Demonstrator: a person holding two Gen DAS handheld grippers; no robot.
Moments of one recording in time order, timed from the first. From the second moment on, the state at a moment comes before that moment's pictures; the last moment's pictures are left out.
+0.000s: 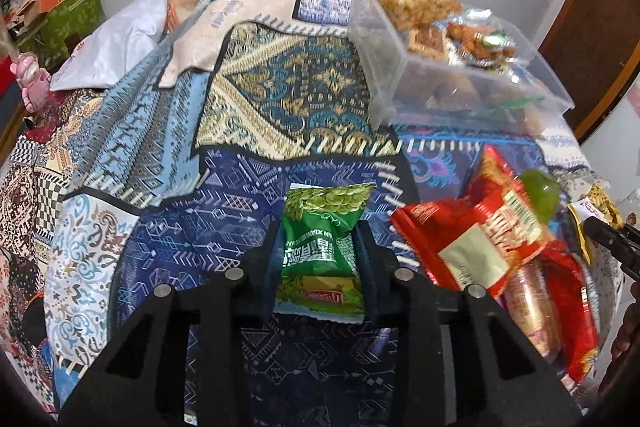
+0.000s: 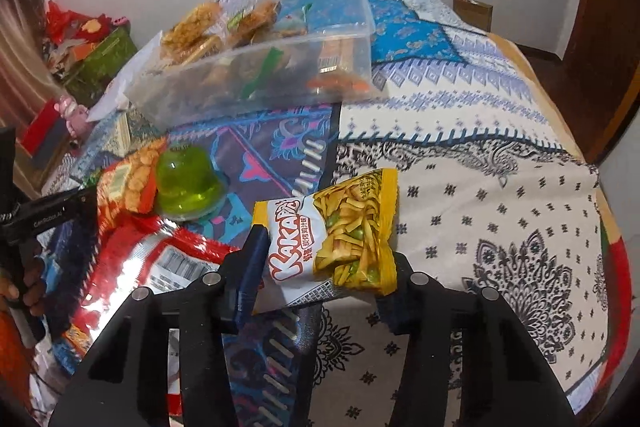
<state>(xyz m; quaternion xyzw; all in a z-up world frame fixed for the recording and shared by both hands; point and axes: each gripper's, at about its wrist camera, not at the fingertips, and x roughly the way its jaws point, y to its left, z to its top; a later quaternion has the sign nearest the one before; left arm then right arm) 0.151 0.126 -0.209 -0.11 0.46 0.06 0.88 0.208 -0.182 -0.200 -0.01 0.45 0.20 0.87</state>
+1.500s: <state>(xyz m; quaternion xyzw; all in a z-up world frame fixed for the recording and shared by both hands) 0.293 0.079 -0.148 -0.10 0.37 0.02 0.92 0.327 -0.136 -0.156 -0.01 0.39 0.21 0.90</state>
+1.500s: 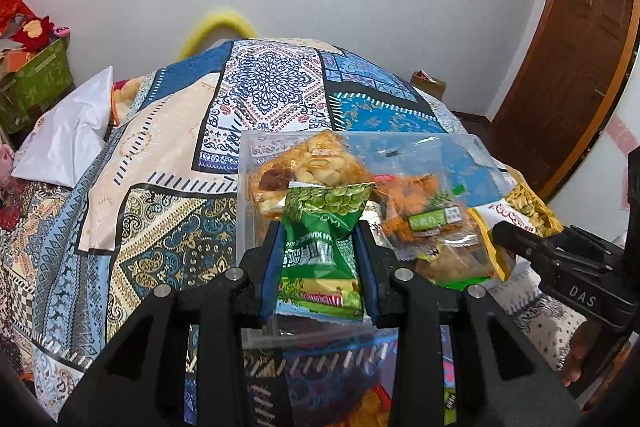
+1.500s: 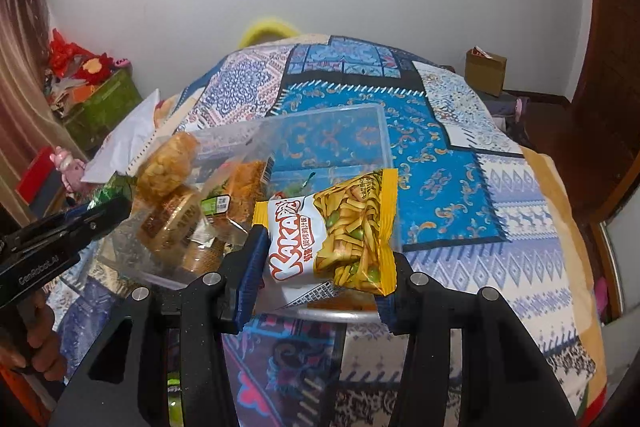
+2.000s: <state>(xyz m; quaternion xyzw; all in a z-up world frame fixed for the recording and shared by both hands) 0.284 0.088 -0.149 -0.12 0.37 0.03 0.92 0.322 -0.137 -0.157 -0.02 0.40 0.21 0.89</state>
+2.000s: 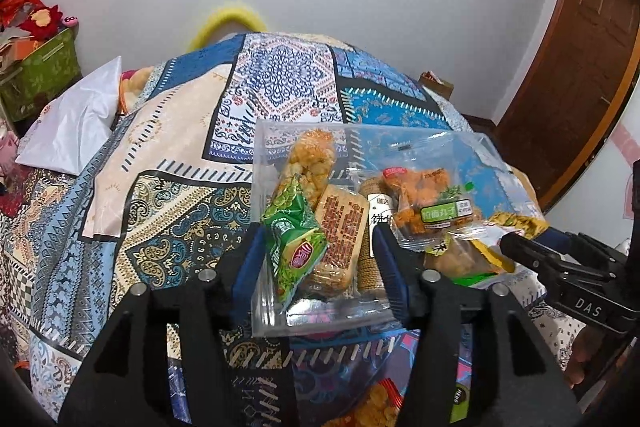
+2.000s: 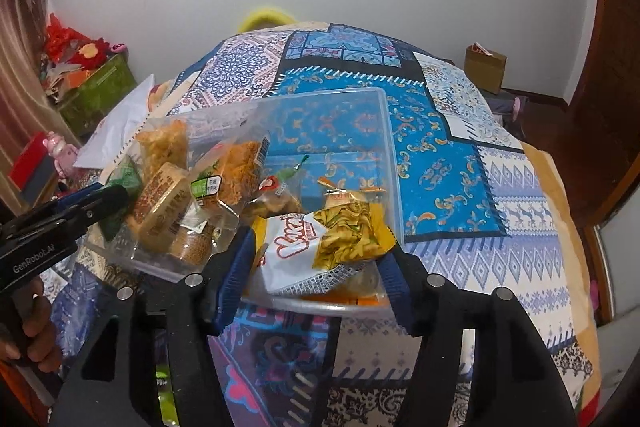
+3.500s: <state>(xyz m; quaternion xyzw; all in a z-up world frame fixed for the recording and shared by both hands) 0.119 0.050 -0.184 -0.06 0.45 -0.02 0.89 0.175 -0.136 -0.215 -0.07 0.46 0.22 0.86</state>
